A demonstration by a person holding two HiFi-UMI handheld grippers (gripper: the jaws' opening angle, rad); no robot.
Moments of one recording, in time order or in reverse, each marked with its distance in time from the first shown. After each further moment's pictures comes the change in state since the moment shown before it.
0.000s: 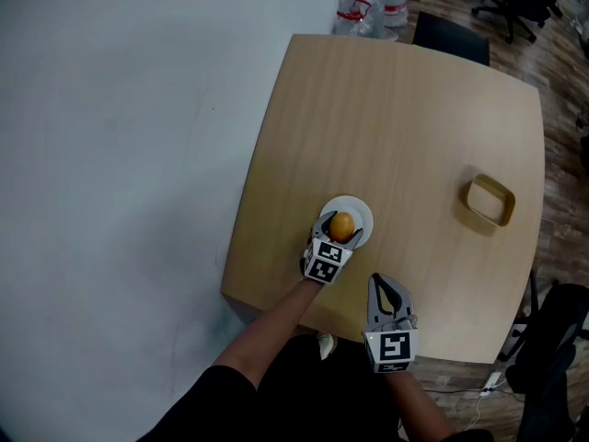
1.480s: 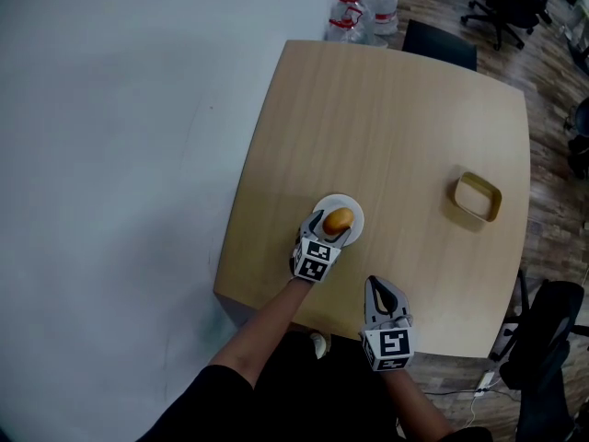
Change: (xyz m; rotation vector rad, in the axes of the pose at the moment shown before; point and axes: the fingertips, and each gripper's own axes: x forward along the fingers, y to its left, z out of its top) left arm -0.013 0.004 0.000 0.015 -0.034 0.020; right arm -0.020 0.000 -0.018 0.042 0.020 -0.016
